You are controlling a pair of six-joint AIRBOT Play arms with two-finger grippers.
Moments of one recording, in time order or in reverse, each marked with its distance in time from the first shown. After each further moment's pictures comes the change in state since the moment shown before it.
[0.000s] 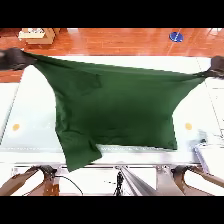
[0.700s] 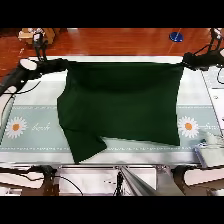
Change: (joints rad) left arm -0.207 -0.495 -0.022 -0.033 0.686 0.169; right arm 0.024 -0.345 -0.006 0.057 -0.592 0.004
